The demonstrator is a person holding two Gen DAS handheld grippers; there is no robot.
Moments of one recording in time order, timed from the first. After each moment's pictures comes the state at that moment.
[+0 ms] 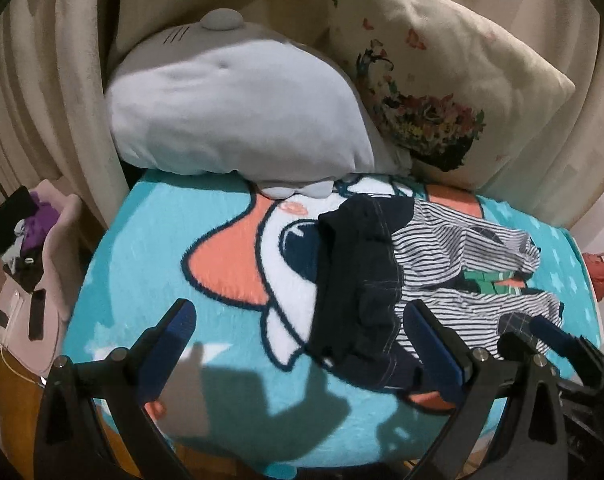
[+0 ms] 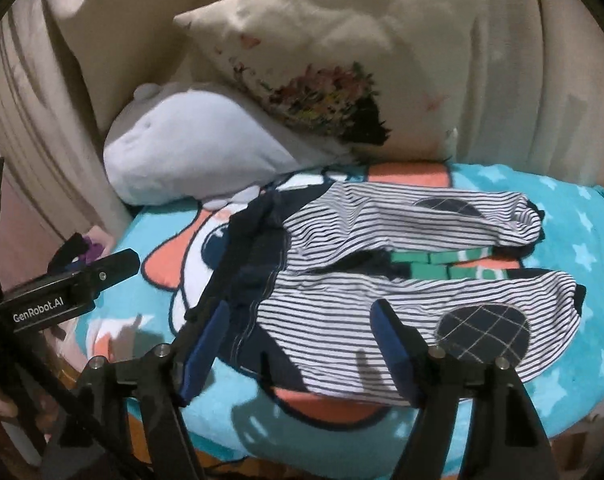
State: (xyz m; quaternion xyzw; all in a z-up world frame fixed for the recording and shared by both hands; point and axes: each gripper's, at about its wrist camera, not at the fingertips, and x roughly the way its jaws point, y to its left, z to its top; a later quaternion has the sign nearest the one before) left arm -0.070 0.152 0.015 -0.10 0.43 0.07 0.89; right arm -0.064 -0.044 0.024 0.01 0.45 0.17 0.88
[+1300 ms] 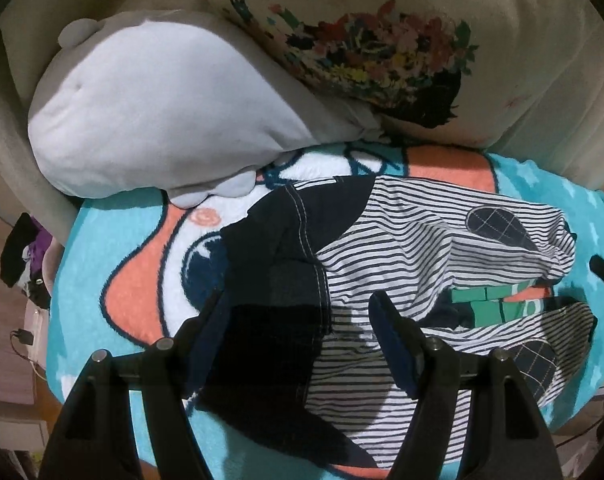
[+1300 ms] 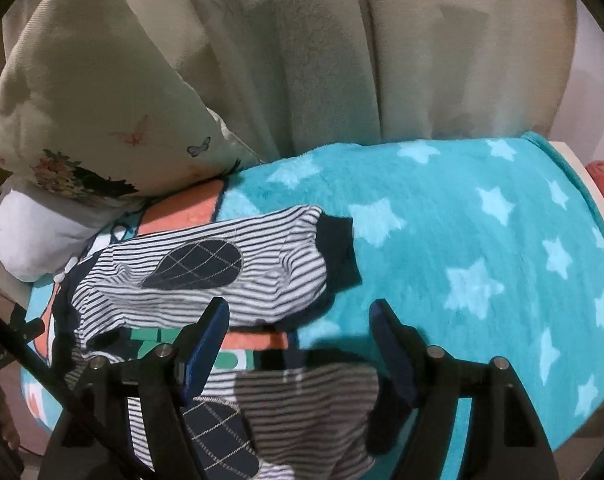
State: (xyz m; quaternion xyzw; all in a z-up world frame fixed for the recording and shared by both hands) left arm 0.055 0.043 -0.016 -0.03 0.53 0.10 0.84; right arm 0.096 -0.282 -0.019 0.07 0.51 0.04 0.86
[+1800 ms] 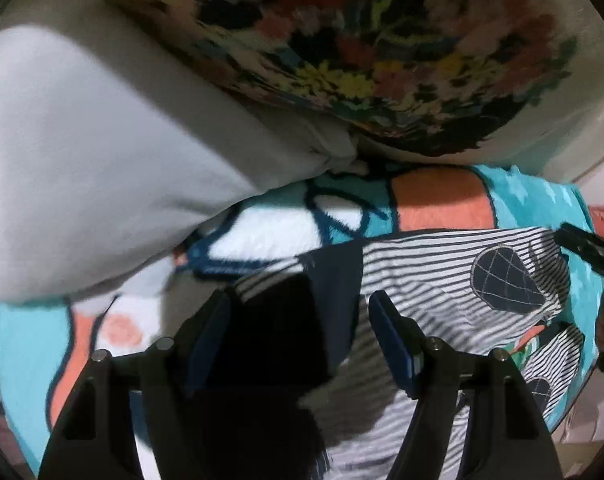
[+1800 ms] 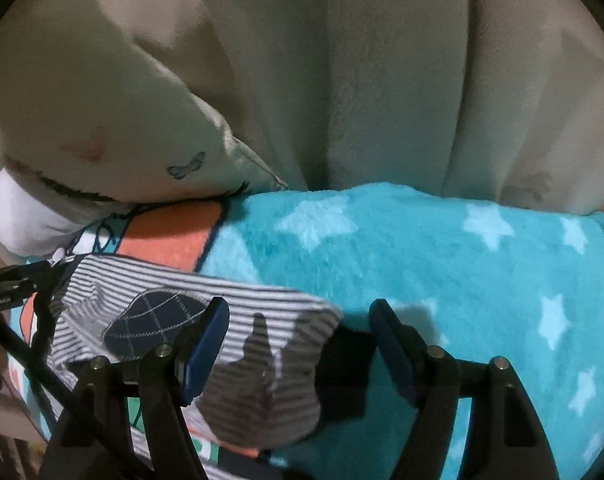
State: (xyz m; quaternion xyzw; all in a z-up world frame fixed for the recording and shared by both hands) left arm 0.169 0.067 -0.065 -0.04 0.56 -0.04 0.83; right arm 0.202 -0.278 -0.054 0.01 0.54 0.13 0.83
